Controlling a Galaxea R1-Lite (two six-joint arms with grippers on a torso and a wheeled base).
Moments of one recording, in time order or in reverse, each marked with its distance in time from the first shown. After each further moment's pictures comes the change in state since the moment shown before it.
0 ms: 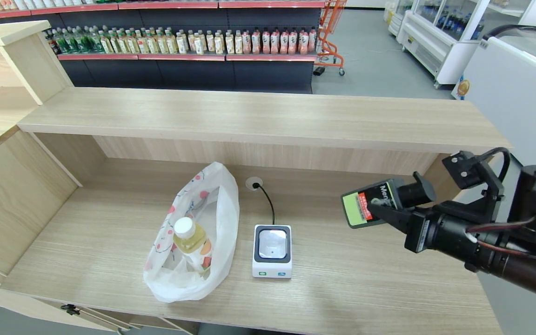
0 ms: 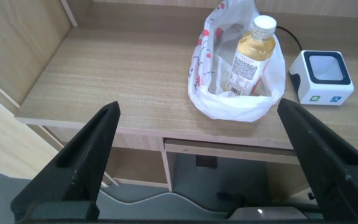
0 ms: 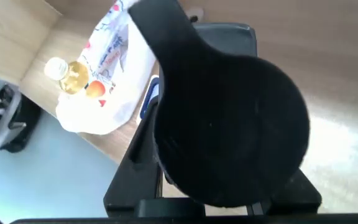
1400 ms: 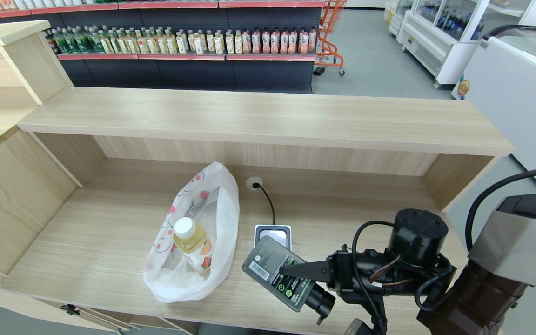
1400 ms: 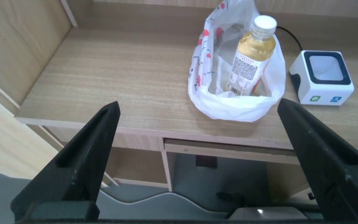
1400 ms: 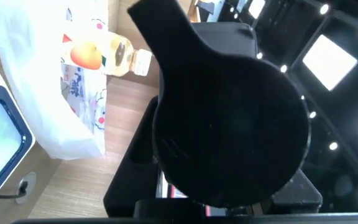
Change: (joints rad) left arm 0.000 0.000 0.000 0.000 0.000 0.000; right arm 0.131 0.604 -0.027 -0.736 0.799 -2.442
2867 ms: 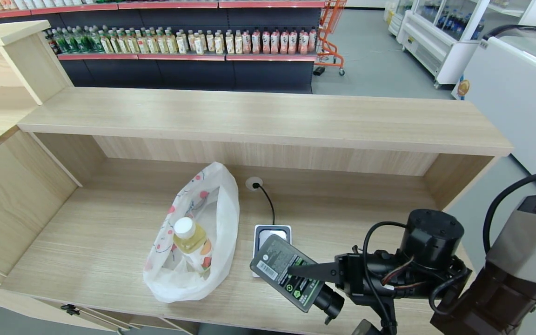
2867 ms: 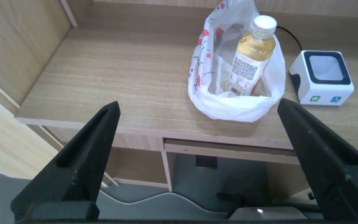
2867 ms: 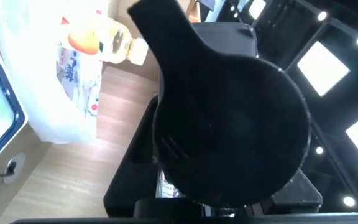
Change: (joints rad) left arm 0.000 0.000 0.000 0.000 0.000 0.000; right arm -0.014 -0.038 0.051 0.000 -0.014 -0.094
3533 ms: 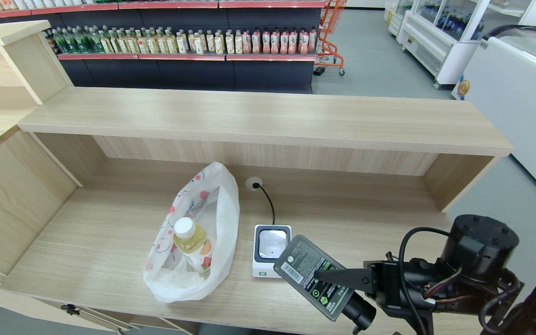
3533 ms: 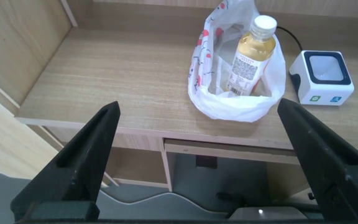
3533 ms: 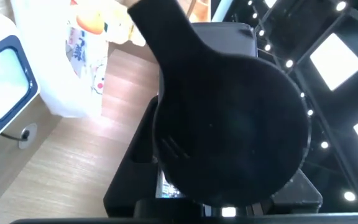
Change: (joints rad) left arm 0.000 0.000 0.000 0.000 0.000 0.000; right arm -0.047 -0.141 0.160 0.000 -0.036 -0.028
